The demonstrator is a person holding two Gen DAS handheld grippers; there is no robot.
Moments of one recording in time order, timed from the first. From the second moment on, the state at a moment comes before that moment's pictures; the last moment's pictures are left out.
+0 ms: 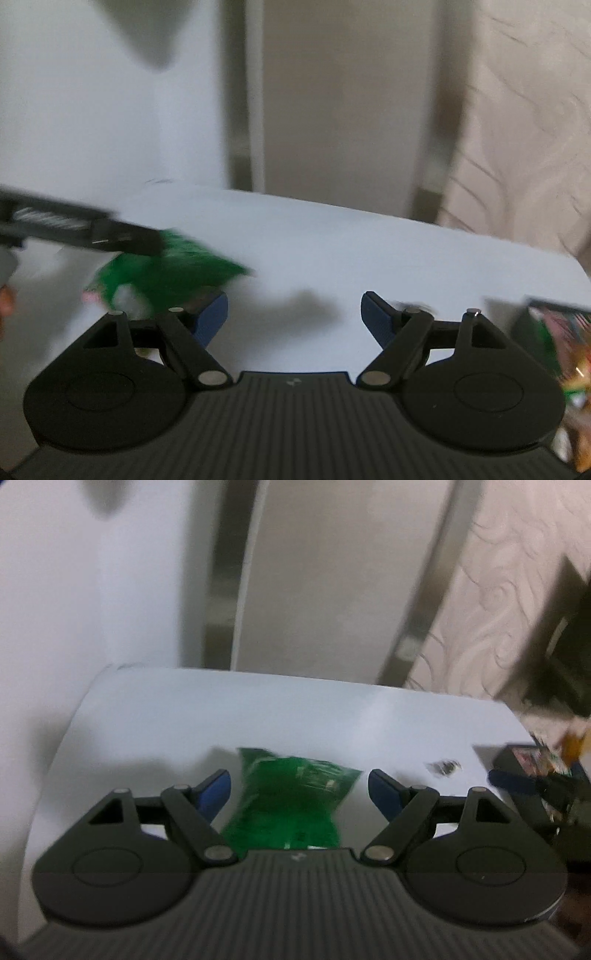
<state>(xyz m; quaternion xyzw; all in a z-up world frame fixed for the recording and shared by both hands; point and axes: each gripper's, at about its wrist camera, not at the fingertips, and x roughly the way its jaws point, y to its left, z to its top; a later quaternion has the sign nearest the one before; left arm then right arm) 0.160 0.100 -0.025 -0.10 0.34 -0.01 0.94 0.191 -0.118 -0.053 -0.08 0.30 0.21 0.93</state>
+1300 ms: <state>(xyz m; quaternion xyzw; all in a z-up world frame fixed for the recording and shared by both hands) 0.184 0.068 -0.080 0.00 0.39 0.04 0.92 0.270 -0.170 -0.106 -0.06 0.35 0.12 0.93</state>
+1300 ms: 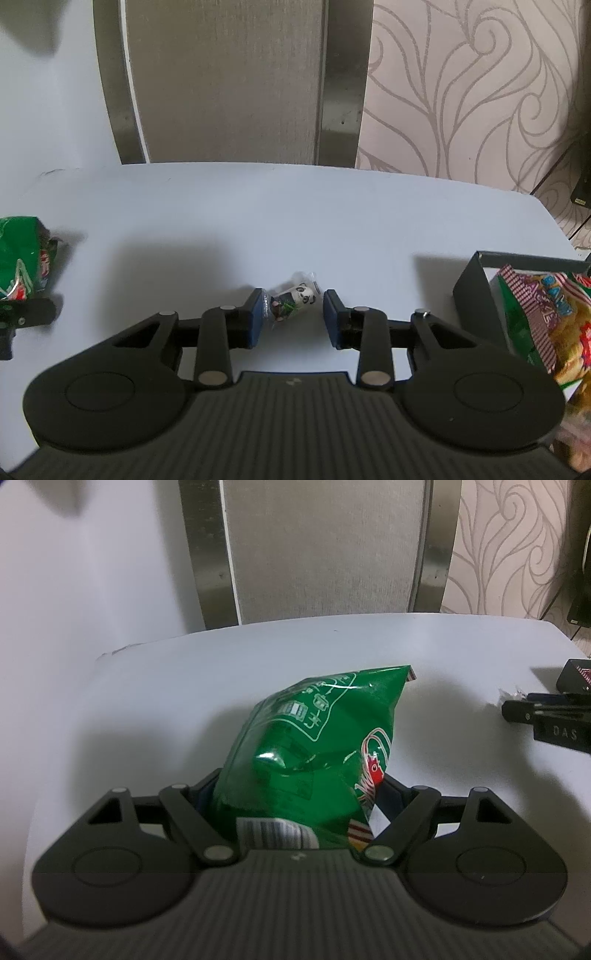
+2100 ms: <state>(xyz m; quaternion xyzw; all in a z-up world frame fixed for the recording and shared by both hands) 0.179 0.014 -0.075 0.01 0.38 -0.02 0.93 0.150 -0.175 -0.087 -0.06 0.34 0.15 0.93</state>
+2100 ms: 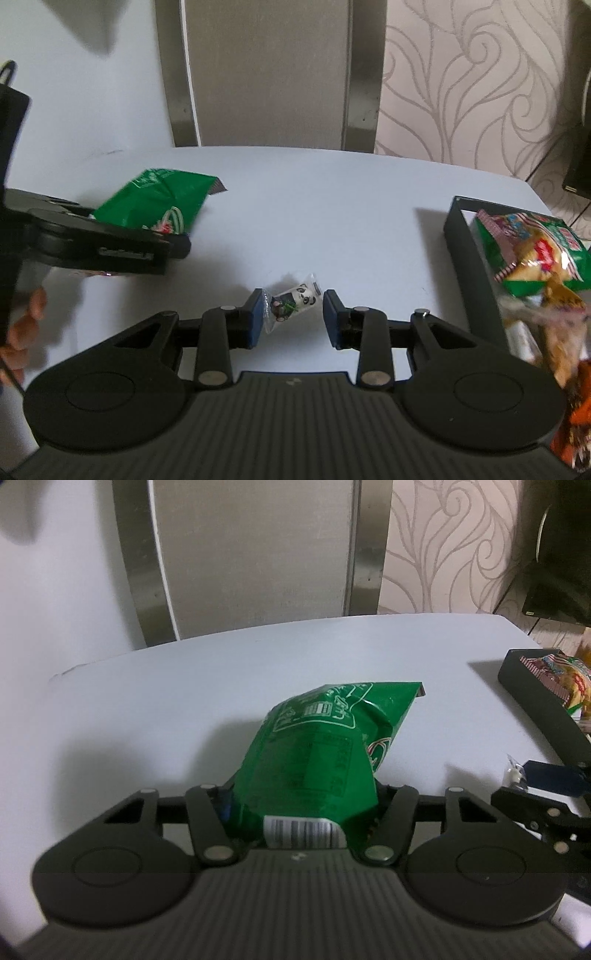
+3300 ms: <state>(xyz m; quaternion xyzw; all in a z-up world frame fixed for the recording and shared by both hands) 0.143 0.014 -0.077 0.02 0.38 -0.01 0.93 0.088 -0.180 -0.093 -0.04 0.36 0.15 0.92</state>
